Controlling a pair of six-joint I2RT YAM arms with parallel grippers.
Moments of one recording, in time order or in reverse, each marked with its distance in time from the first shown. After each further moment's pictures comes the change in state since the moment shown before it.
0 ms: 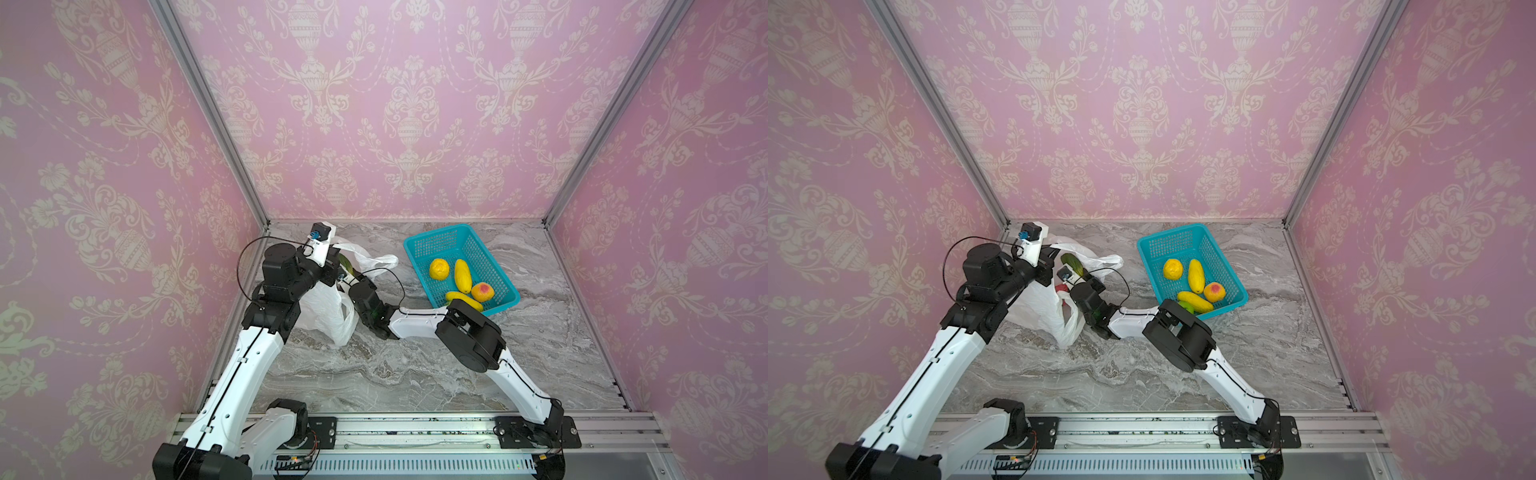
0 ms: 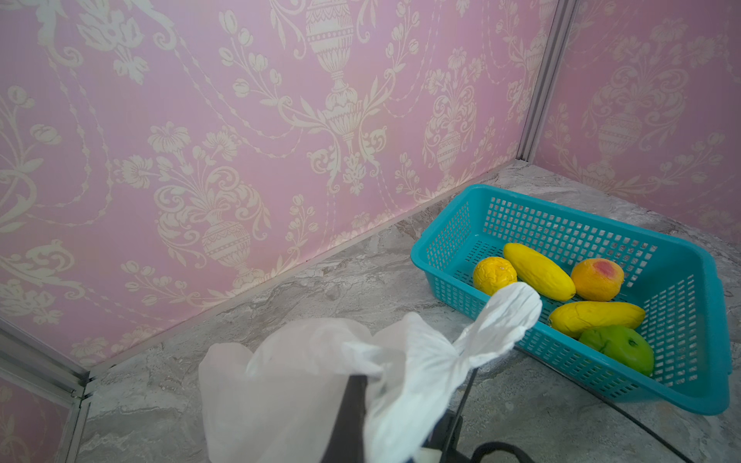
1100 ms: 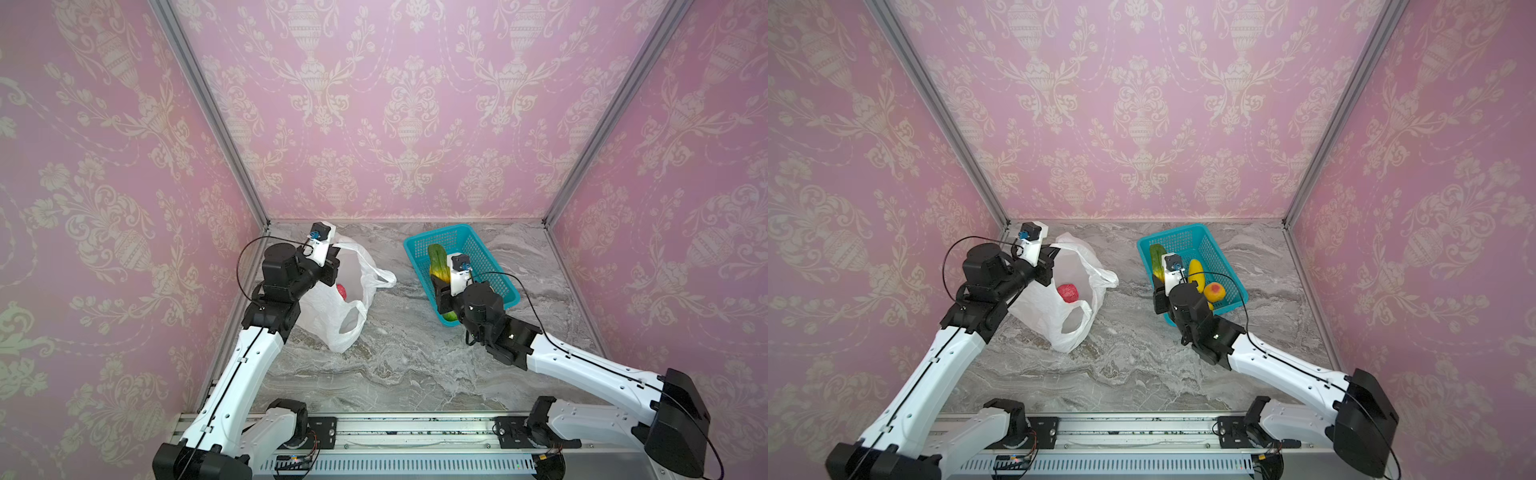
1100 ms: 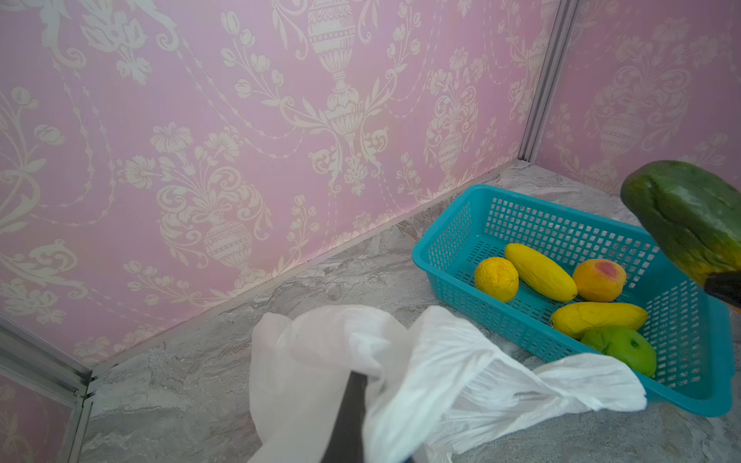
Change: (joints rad) left arm 0.001 0.001 0.002 -0.001 -0.003 0.000; right arm -0.184 -1.235 -0.836 -0.468 -0.090 0.490
